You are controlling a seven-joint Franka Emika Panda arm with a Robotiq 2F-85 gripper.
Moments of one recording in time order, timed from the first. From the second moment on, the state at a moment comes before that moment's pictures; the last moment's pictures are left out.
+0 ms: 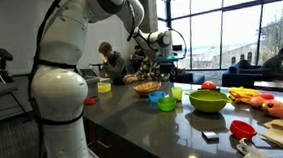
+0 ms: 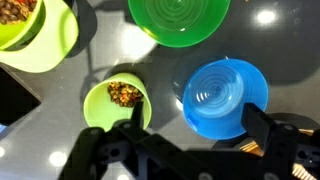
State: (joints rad) arm -0.02 0.34 0.02 -1.74 0.01 2.05 -0.52
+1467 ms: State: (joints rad) arm -0.06 0.39 0.04 -1.76 0.05 2.19 -0.52
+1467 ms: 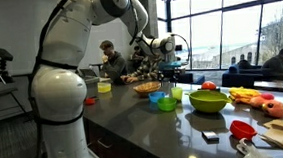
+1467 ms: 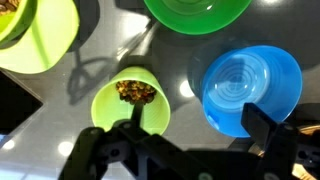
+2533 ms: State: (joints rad) arm -0.06 0.43 0.07 -1.76 0.03 2.21 -0.53
